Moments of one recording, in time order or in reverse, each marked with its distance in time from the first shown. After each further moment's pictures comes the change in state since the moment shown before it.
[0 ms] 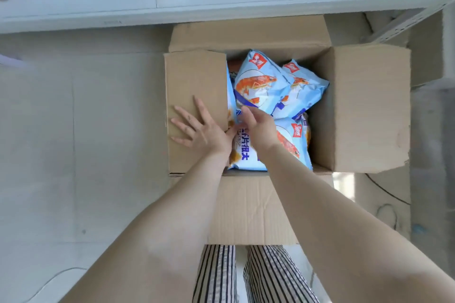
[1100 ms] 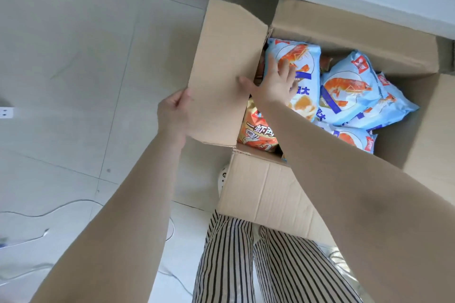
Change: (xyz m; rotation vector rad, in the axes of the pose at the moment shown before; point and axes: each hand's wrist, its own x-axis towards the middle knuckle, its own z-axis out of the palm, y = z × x) left_hand 0.049 -0.217 -0.118 -1.134 0.038 -0.180; right_hand 0.017 -0.057 0.178 -0.829 0.003 -0.140
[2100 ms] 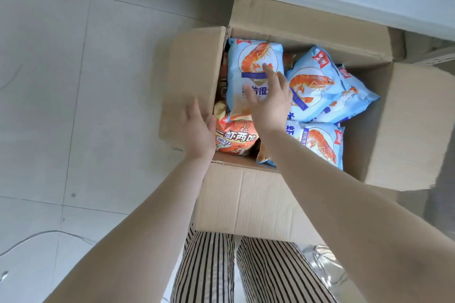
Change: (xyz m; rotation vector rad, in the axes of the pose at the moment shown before) left_hand -0.013 -0.051 0.107 0.751 -0.034 0.261; right_hand -0.014 0.062 -0.022 0.275 0.306 -0.026
